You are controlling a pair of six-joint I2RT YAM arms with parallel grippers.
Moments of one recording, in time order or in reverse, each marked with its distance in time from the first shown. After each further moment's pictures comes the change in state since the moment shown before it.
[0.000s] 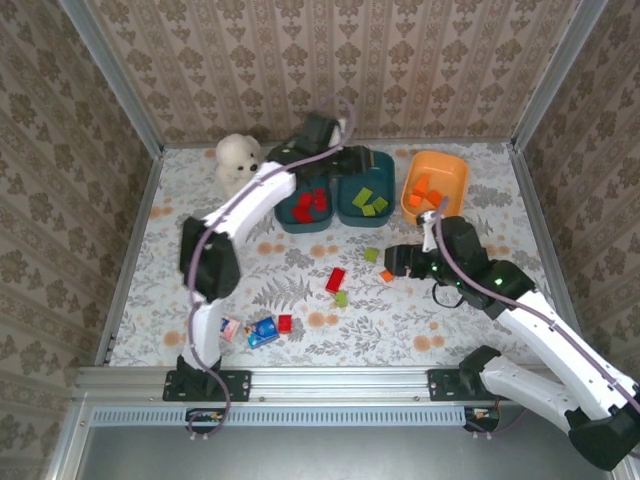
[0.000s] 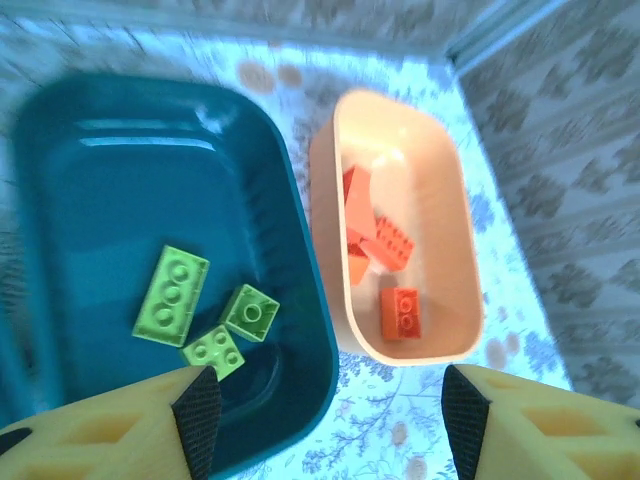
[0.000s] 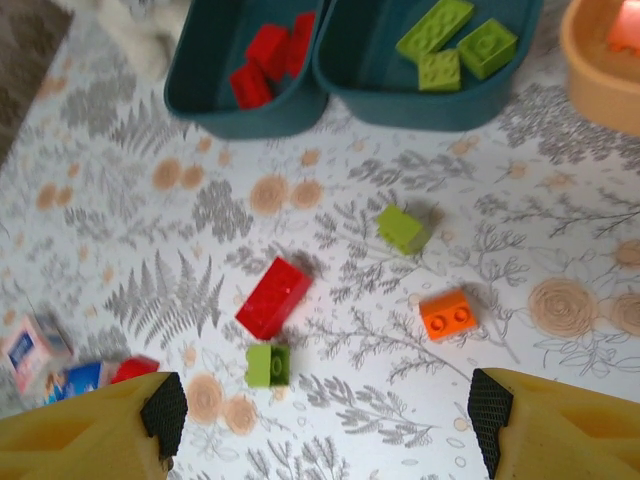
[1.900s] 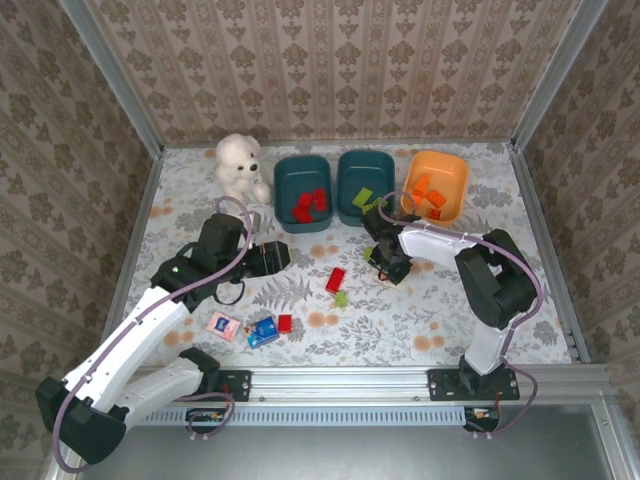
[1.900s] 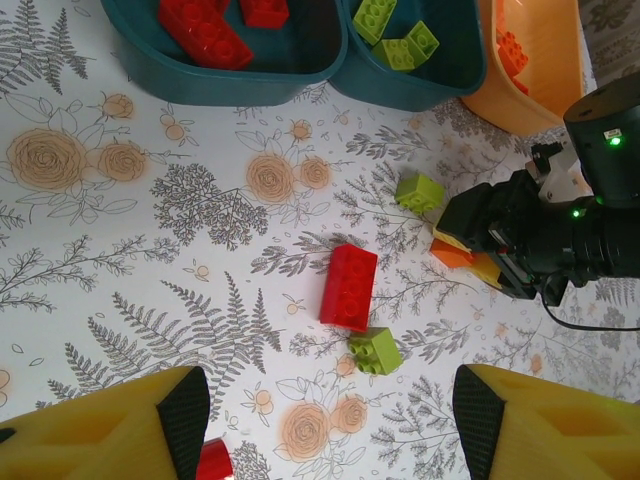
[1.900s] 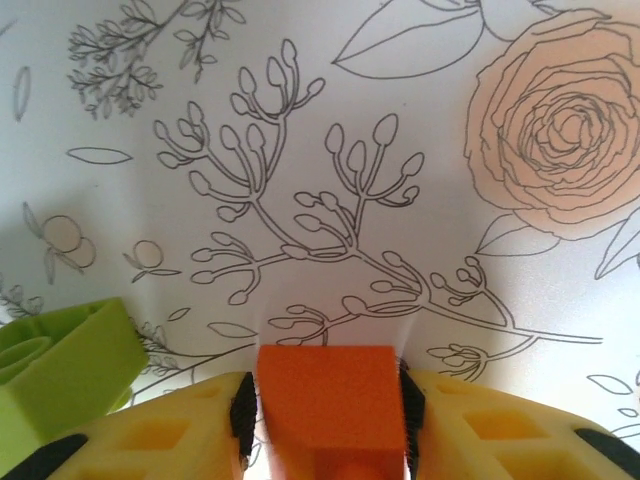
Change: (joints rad) left arm 0.023 -1.071 -1.039 -0.157 -0.092 -0.039; right arm -0.049 0.901 0.213 -0.034 0.110 0.853
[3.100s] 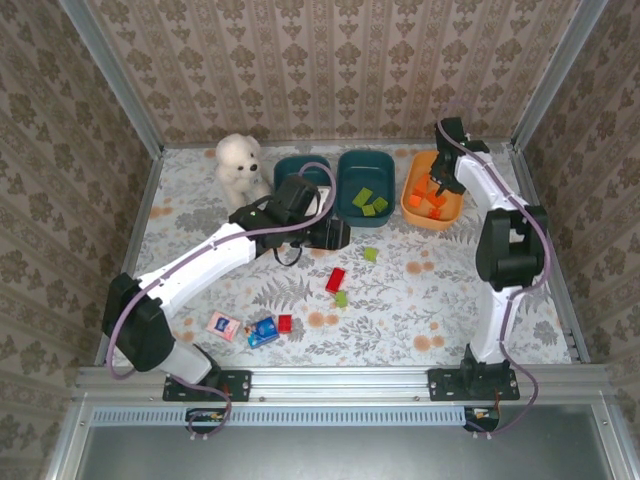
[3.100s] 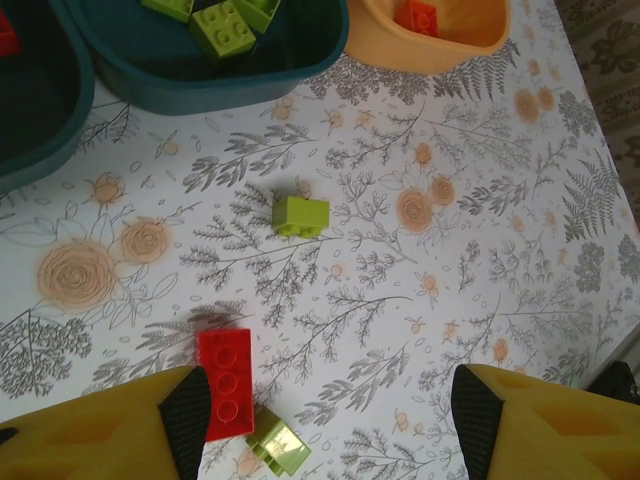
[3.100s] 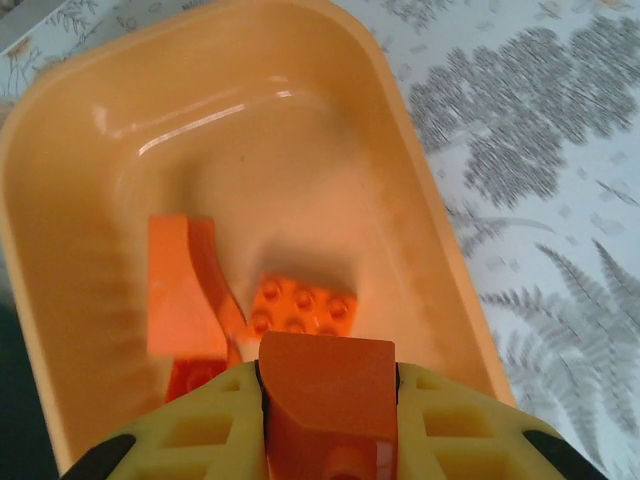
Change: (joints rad) left arm -0.183 0.569 0.396 0.089 0.066 0.118; right arm -0.484 0.258 0.690 -0.093 0.210 -0.638
